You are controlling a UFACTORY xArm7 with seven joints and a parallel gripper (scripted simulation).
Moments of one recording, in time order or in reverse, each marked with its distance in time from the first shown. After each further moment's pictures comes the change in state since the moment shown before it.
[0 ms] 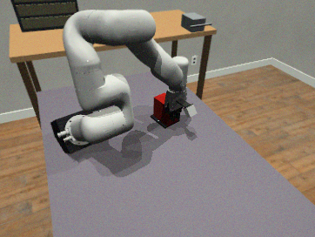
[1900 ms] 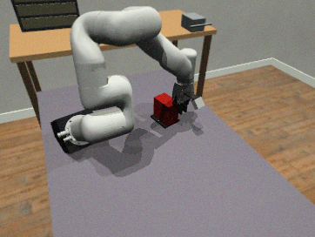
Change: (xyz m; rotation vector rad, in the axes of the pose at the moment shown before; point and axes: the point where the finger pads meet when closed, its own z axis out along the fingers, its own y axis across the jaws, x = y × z) arm 0.000 -0.043 -0.023 -0.001 0.000 0.000
